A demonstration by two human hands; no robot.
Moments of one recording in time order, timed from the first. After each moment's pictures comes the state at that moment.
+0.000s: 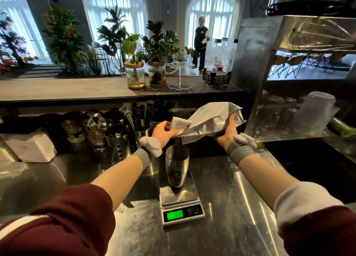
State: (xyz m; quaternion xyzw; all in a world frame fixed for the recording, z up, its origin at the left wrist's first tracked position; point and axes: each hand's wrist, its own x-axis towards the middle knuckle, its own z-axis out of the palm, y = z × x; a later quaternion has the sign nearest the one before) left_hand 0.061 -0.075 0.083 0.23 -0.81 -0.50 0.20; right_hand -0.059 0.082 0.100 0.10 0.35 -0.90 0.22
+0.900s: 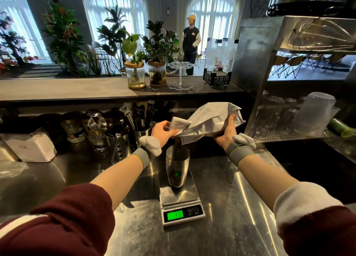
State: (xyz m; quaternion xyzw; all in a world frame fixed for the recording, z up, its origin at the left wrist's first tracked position) left_hand 0.061 -0.080 0.081 0.21 -0.82 -0.48 0.22; right_hand -0.055 0.079 0.101 0.11 0.34 -0.91 0.23
